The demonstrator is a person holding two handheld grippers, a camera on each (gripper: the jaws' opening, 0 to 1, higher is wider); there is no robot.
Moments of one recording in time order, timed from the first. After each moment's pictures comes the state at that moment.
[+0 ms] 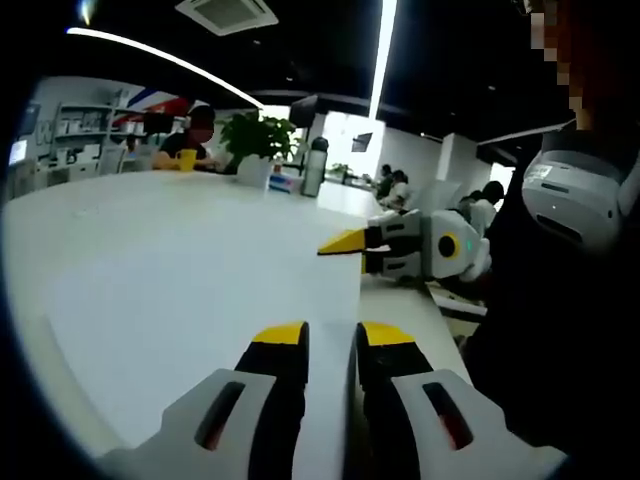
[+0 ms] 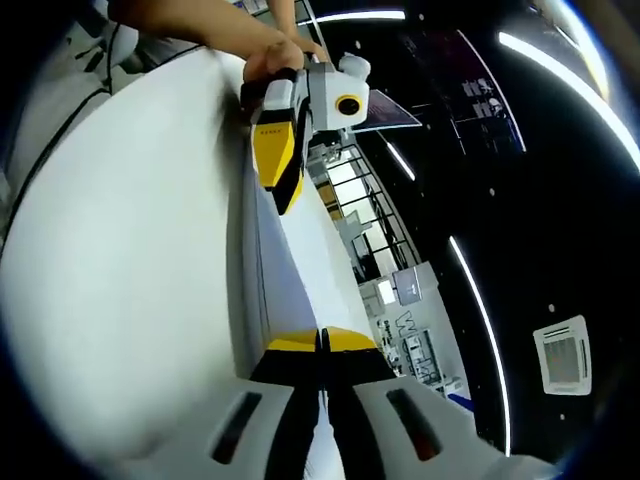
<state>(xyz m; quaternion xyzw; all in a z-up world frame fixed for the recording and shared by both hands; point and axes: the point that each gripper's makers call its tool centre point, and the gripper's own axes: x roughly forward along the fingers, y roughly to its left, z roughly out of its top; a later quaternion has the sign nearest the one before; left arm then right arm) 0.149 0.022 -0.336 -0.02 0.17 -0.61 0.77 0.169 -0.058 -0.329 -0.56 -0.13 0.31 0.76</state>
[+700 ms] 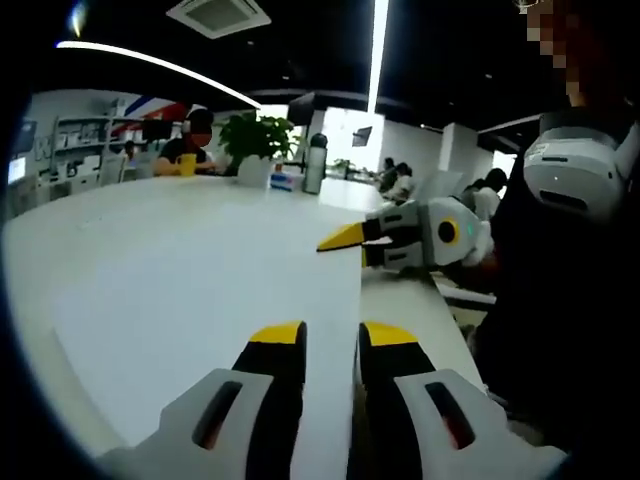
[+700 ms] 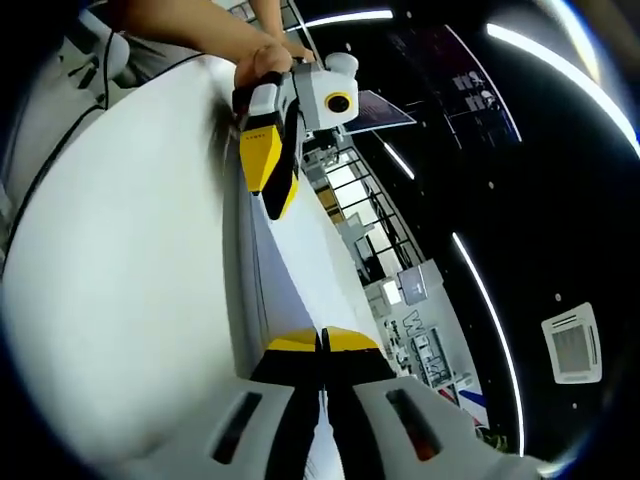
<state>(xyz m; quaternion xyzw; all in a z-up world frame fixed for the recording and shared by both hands) 0.148 0.021 -0.340 0.03 0.15 -0.60 0.78 0.174 -0.057 -0.332 -0.54 -0.13 0.32 0.77</state>
